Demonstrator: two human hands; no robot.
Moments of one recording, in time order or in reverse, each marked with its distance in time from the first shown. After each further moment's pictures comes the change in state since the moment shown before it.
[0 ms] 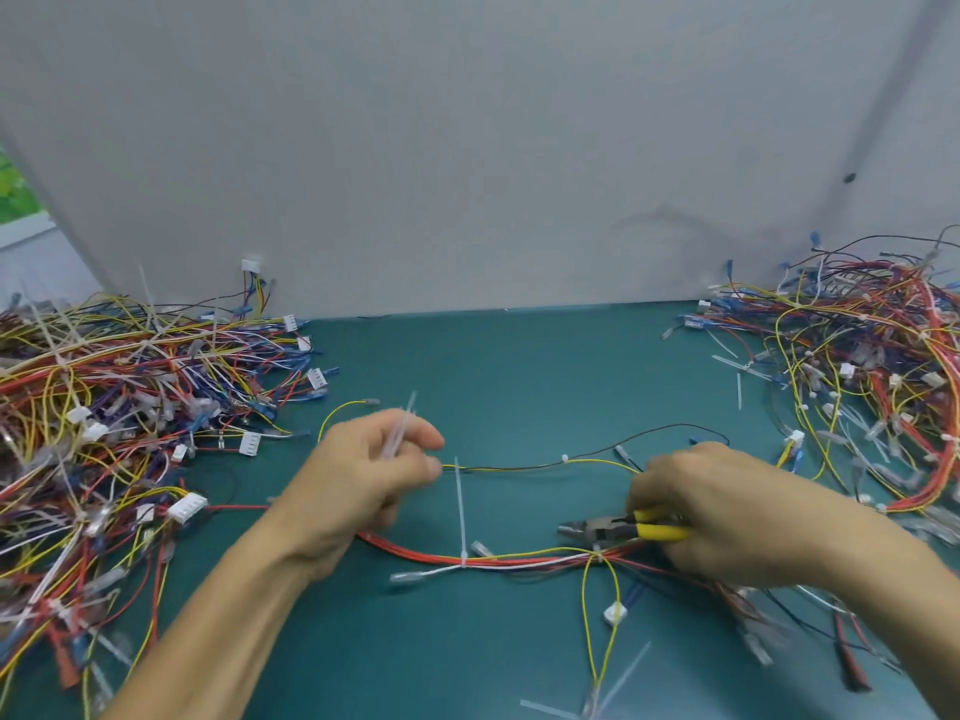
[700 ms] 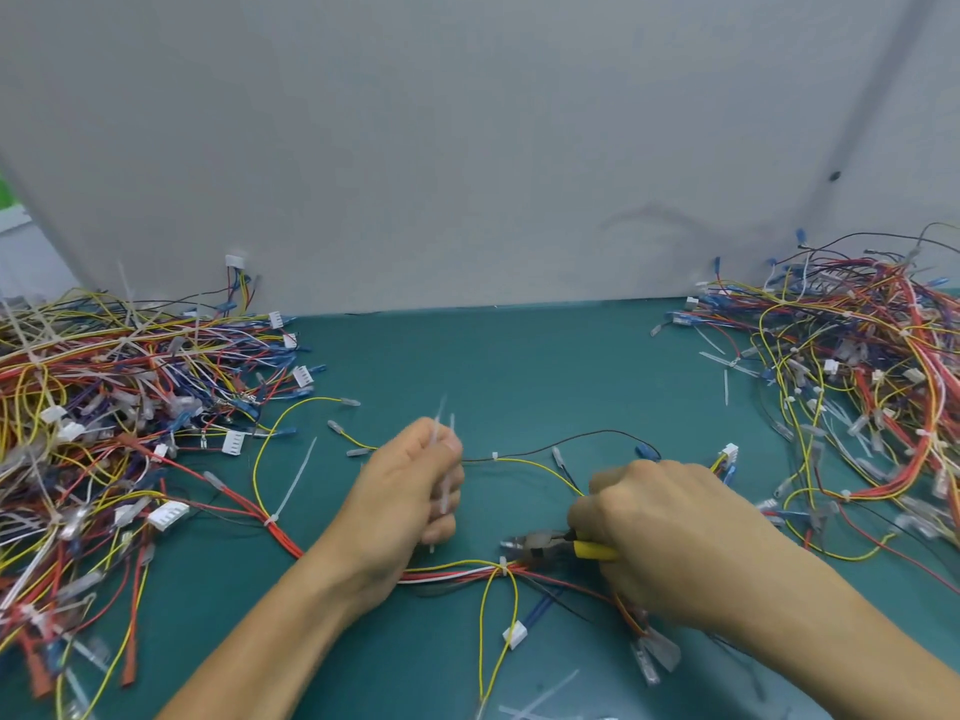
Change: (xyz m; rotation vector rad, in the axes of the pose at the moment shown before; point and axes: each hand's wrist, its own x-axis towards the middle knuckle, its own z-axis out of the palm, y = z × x) left_hand 0.001 -0.011 0.045 -0.252 -0.005 -0.051; right_hand 0.002 -0.039 0.014 -0.260 0.143 -0.065
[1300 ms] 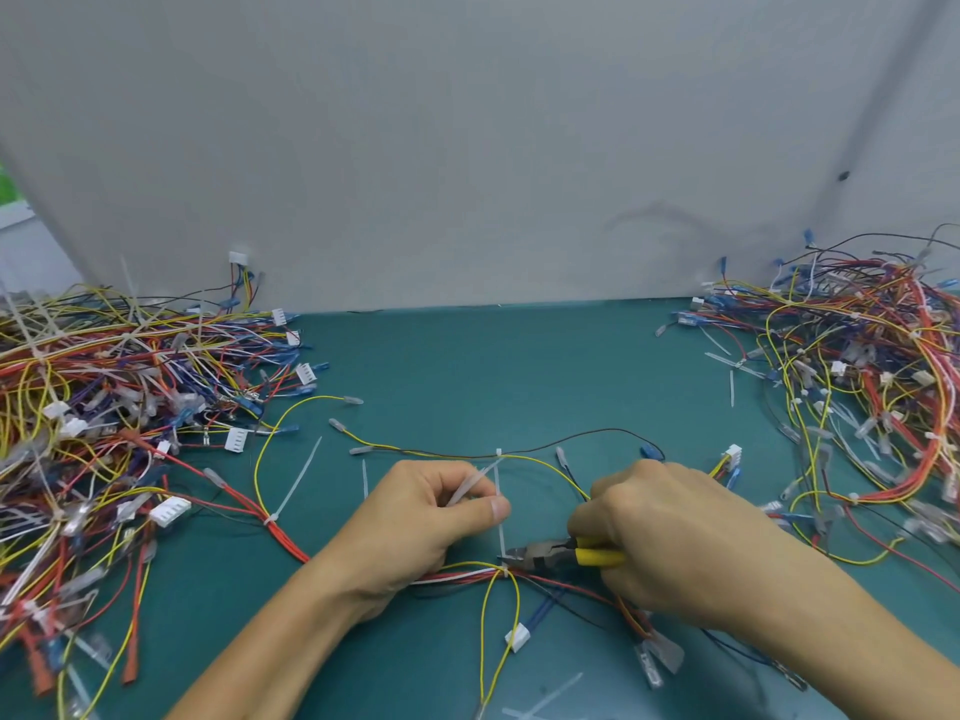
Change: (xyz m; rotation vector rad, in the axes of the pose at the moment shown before) left_hand -0.002 -0.012 -0.008 0.317 -0.163 0.008; right_hand 0.002 0.006 0.006 0.091 0.009 -0.051
